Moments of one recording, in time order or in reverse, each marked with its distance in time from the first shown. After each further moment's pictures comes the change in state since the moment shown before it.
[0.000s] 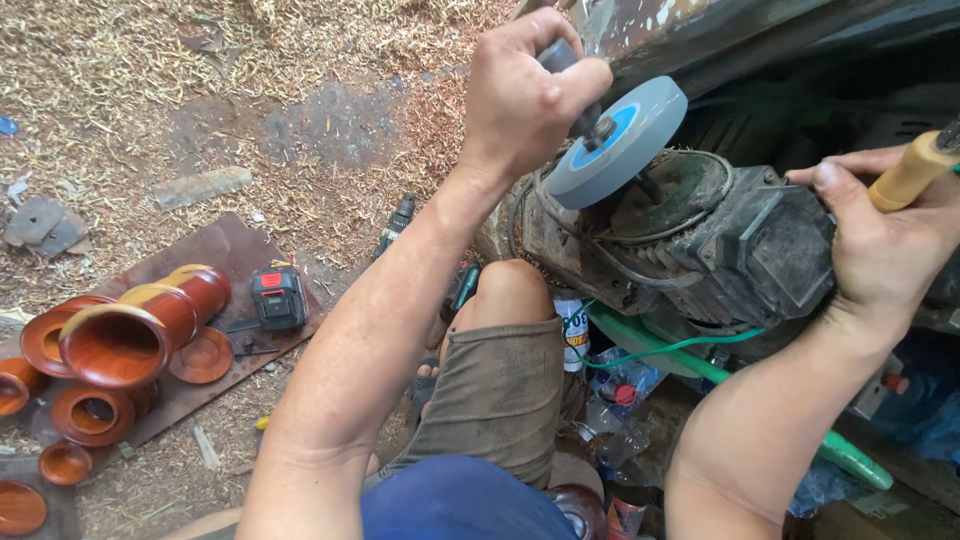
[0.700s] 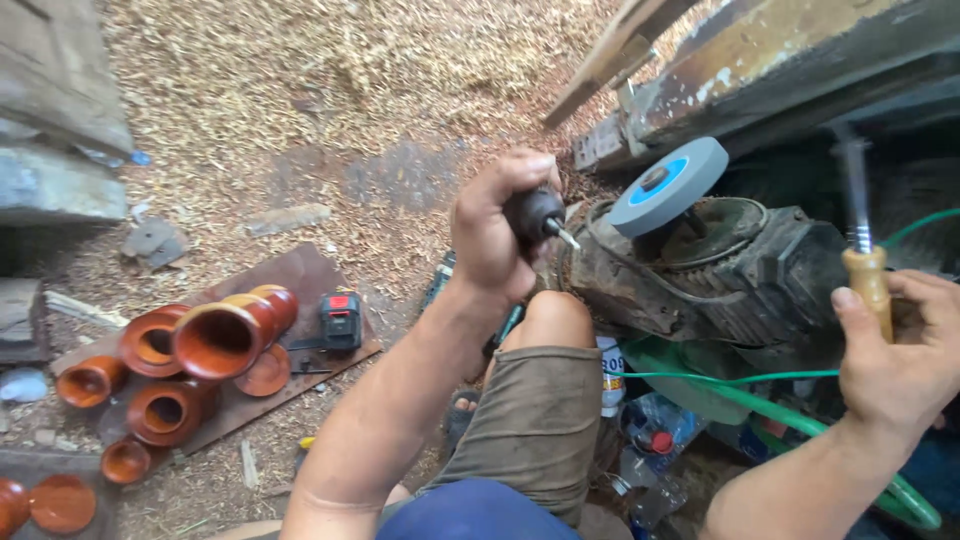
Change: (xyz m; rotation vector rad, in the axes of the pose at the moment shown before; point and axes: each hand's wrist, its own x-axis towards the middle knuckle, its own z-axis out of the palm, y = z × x) left_hand -0.075 0.080 -0.097 -1.024 0.112 -0.520; right_hand -0.094 -0.025 -0.011 -0.214 0.166 -0.031
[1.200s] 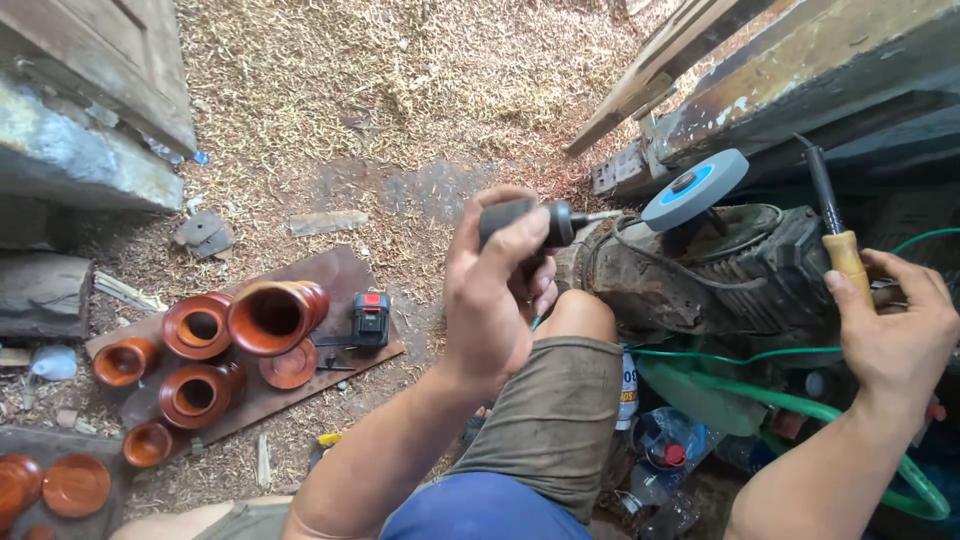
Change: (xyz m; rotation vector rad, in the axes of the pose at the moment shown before) left_hand -0.131 0.068 0.014 -0.014 0.071 0.109; right_hand 0.010 -0.053 0.007 -0.389 -0.036 -0.040
